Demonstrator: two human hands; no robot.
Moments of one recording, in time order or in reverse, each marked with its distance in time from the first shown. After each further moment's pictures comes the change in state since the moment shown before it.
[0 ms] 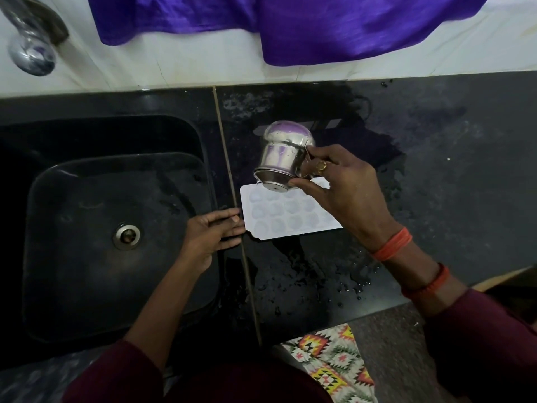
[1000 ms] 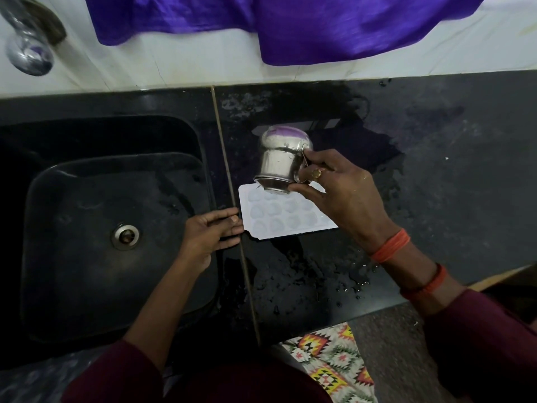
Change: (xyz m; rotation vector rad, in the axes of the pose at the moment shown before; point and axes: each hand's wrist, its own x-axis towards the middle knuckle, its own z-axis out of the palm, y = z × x) left_hand -0.001 0.000 0.002 -0.011 0.013 0.003; right_hand -0.007 0.008 0.004 -0.113 -0.061 -0.078
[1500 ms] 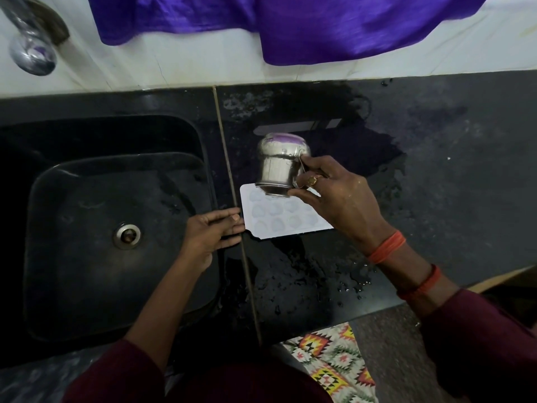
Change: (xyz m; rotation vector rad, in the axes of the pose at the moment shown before) left_hand -0.001 0.002 0.000 -0.001 0.009 -0.004; right_hand -0.005 0.003 0.013 -0.049 -0.021 -0.045
